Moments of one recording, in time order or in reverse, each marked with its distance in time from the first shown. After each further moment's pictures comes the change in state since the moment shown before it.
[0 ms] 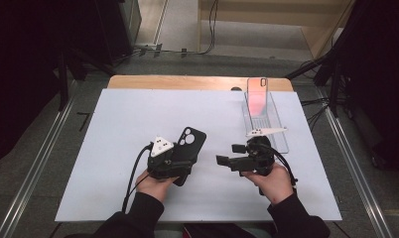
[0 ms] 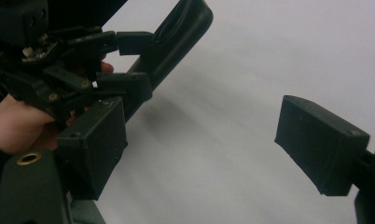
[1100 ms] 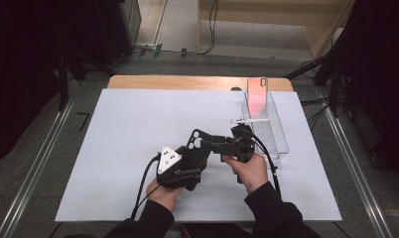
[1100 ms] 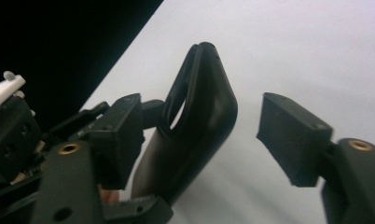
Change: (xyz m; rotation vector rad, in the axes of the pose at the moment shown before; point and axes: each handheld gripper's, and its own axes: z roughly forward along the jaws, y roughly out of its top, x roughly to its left) left arm -0.025 -0.019 0.004 -0.134 -0.045 0.021; right arm -0.002 0.027 0.045 -0.050 0.085 0.141
